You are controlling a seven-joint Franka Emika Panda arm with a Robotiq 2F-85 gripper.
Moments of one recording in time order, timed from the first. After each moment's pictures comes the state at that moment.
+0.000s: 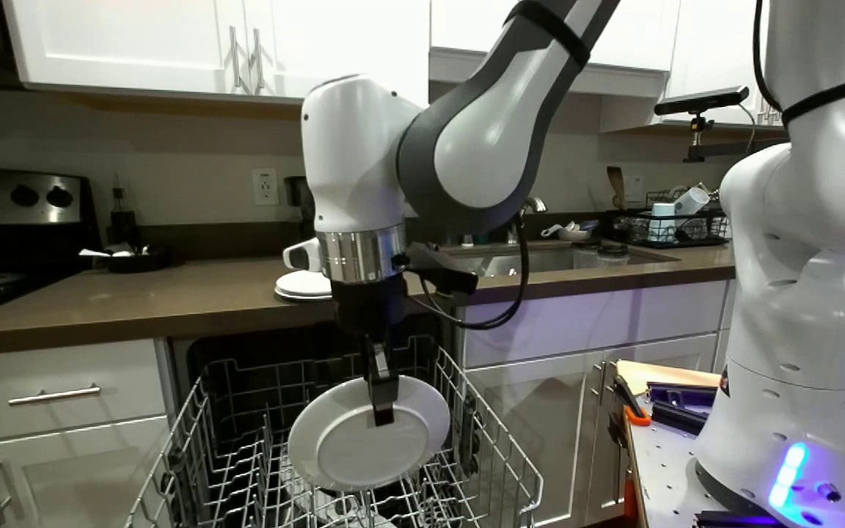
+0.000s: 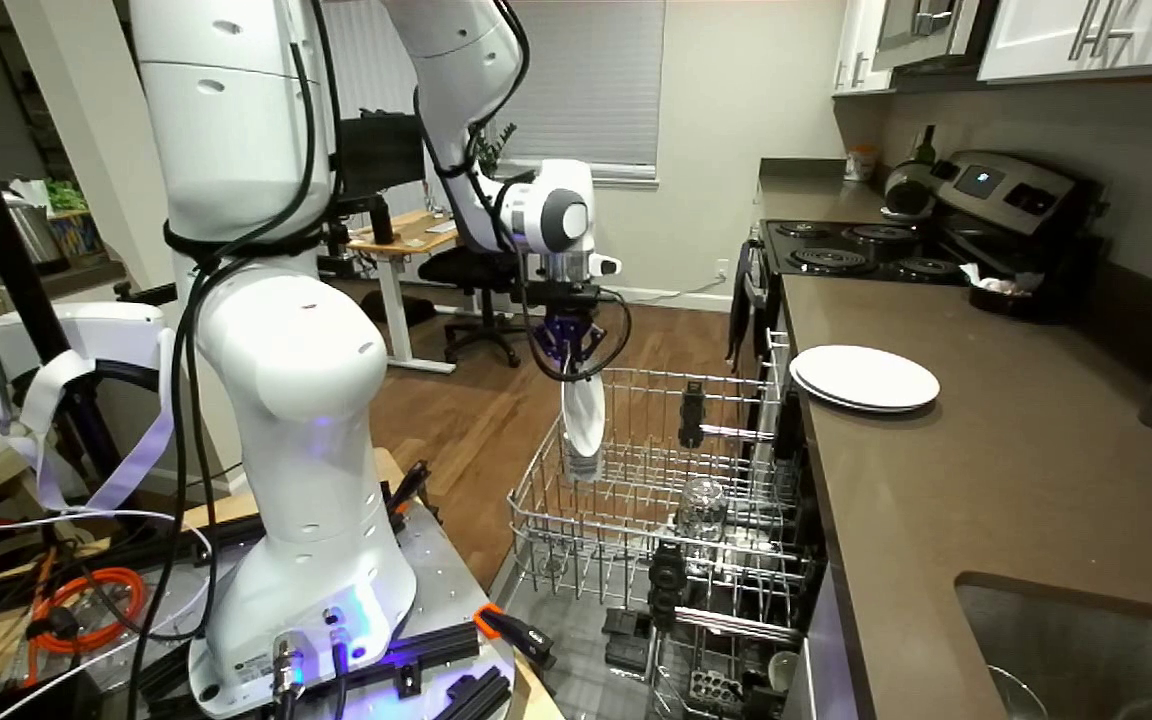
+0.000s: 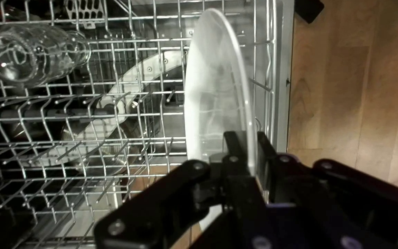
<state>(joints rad) 0.18 0.10 0.23 -2.46 -0.15 2.49 -0.10</state>
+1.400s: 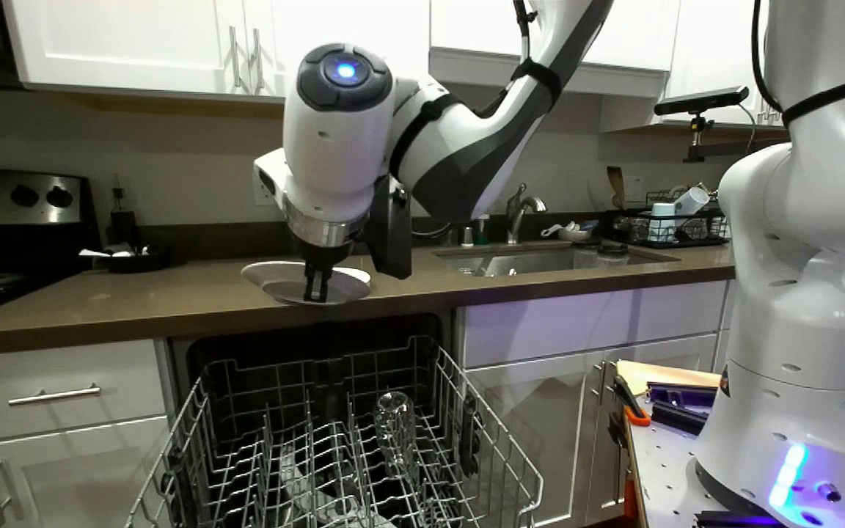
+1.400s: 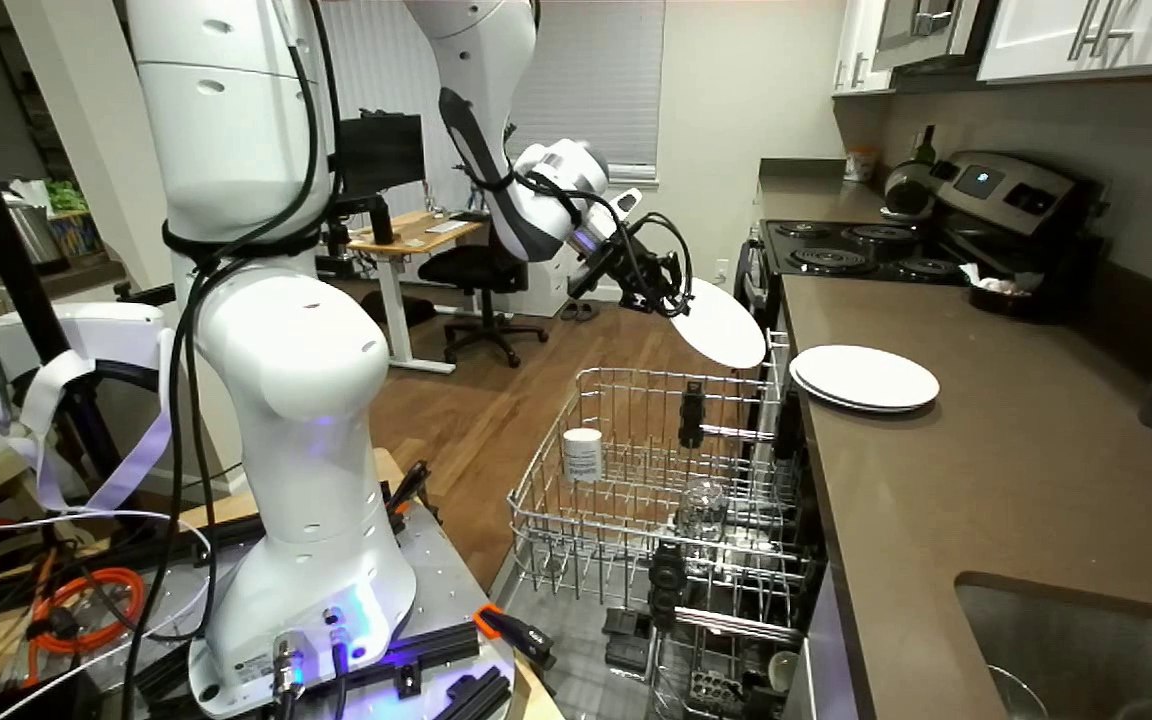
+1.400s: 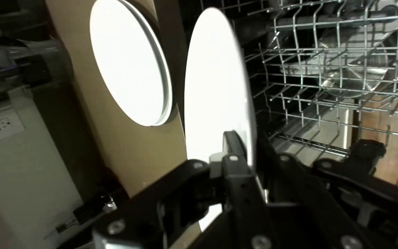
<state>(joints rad) 0.19 0.10 0.15 -2.29 -1.31 2.34 0.82</state>
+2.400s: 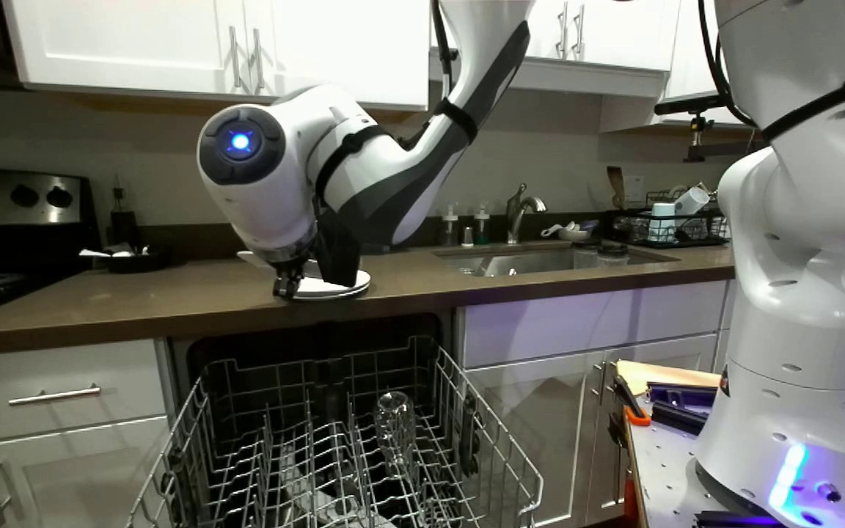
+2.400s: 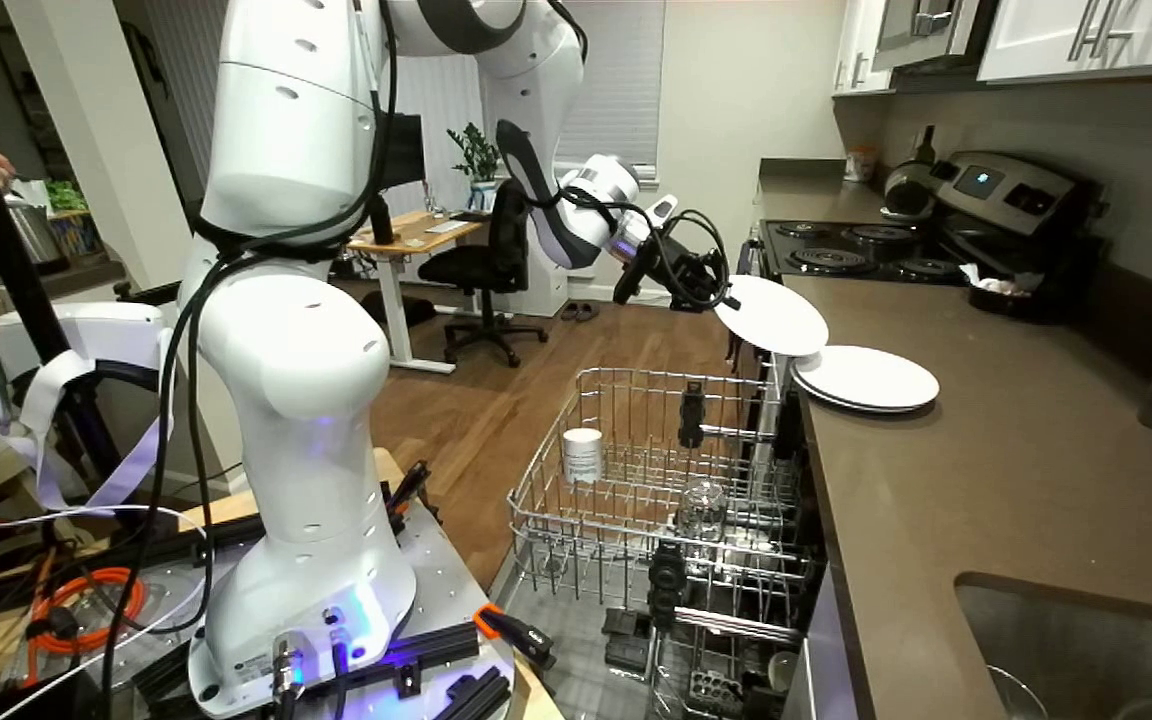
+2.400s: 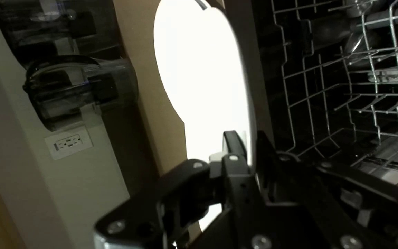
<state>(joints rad) 0.20 0.34 0.13 -2.02 -1.39 2.07 0.88</state>
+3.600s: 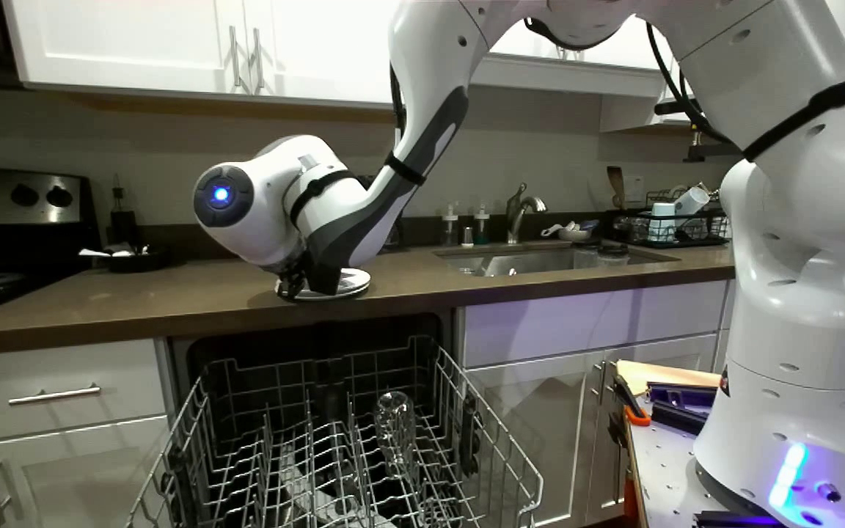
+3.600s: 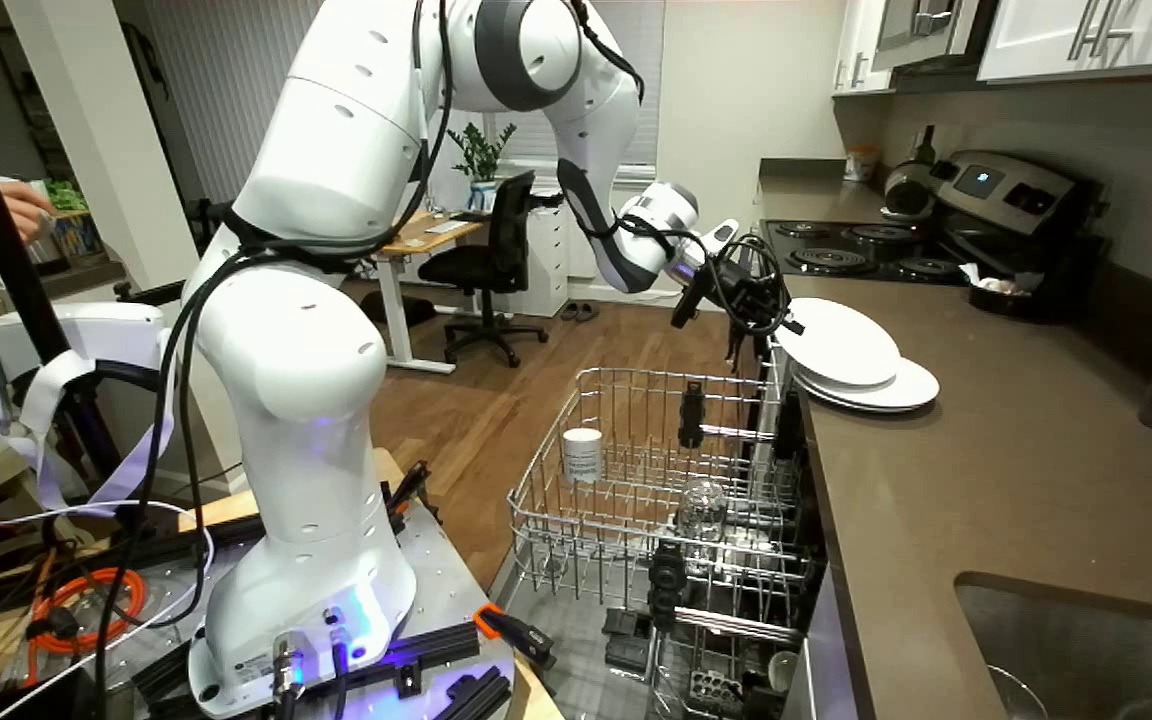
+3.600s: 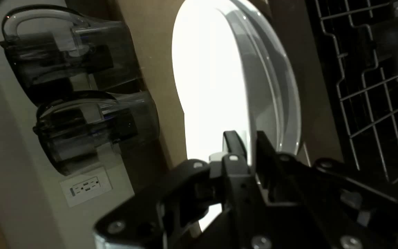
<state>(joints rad) 0.17 0.56 0.03 -1.77 -1.39 2.04 0.88</state>
